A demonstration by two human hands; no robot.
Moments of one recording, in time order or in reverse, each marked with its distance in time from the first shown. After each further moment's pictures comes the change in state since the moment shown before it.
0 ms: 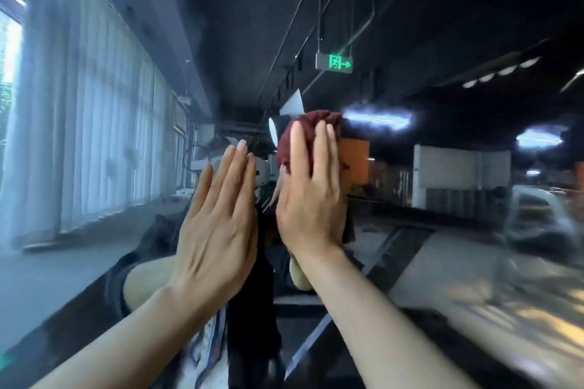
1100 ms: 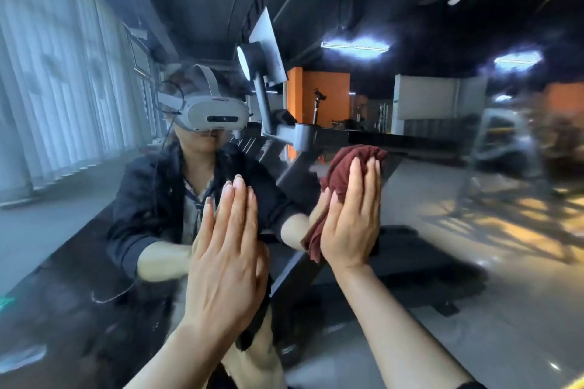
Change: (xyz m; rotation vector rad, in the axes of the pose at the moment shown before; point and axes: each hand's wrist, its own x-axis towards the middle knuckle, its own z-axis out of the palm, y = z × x) left_hand -0.115 0.074 0.015 0.028 -0.302 -0.064; right_hand -0.149 0.088 -0.056 -0.078 0.025 0.280
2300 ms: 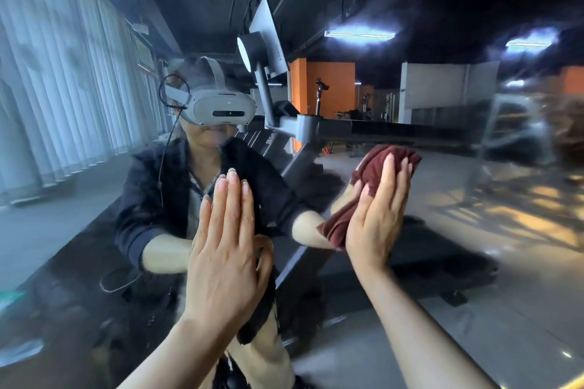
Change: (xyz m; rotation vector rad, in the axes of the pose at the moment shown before) left_hand -0.003 0.007 0.011 0.046 0.003 -0.024; right_hand -0.007 0.037 -0.010 0.040 -0.005 0.235
